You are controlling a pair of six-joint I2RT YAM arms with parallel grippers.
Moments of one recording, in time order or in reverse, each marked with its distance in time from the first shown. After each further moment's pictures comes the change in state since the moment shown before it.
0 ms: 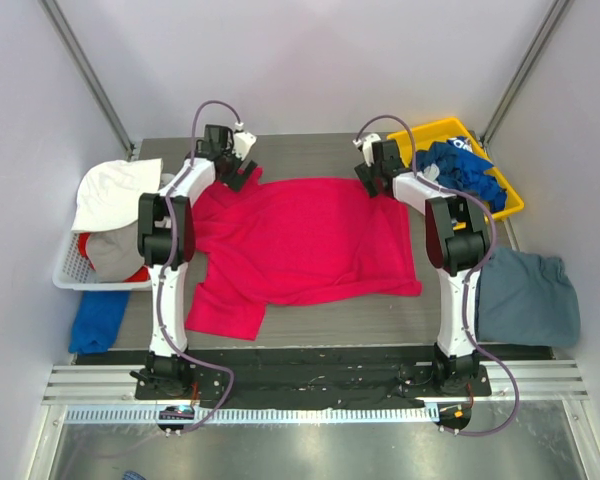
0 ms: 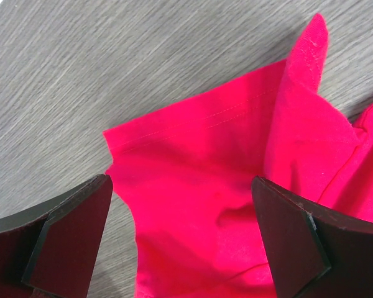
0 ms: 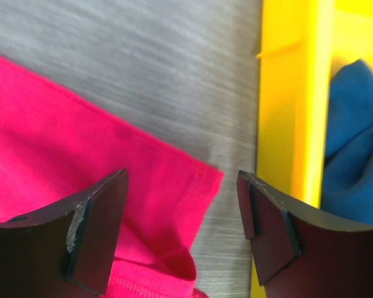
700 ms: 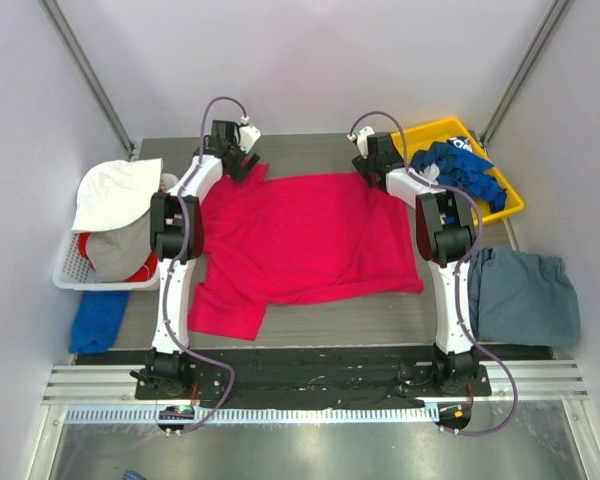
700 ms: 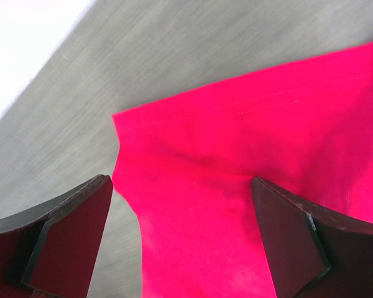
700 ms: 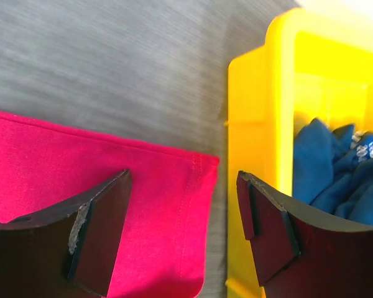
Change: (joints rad) left arm -0.014 0.147 0.195 0.010 -0.084 0.050; right arm 0.001 0.140 0.164 0.063 0.070 -0.101
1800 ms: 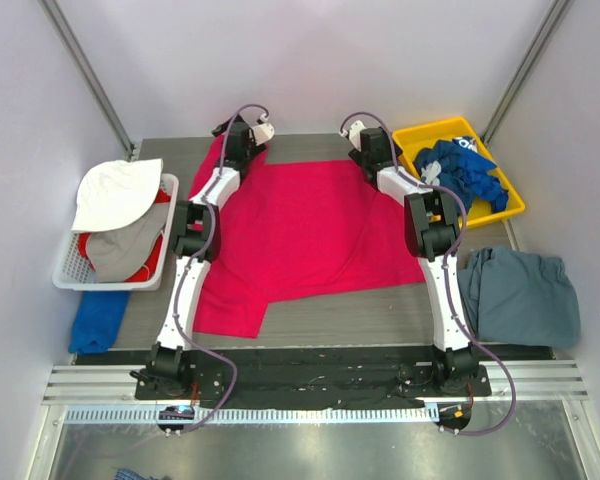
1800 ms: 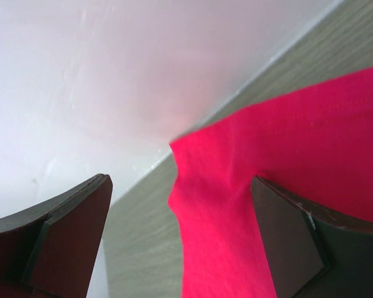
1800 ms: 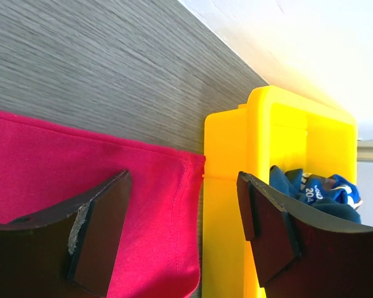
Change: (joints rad) left arm -0.044 0.309 0.301 0.431 -0.248 0.319; right arm 0.011 0.195 0.246 0.098 0.132 -0.196
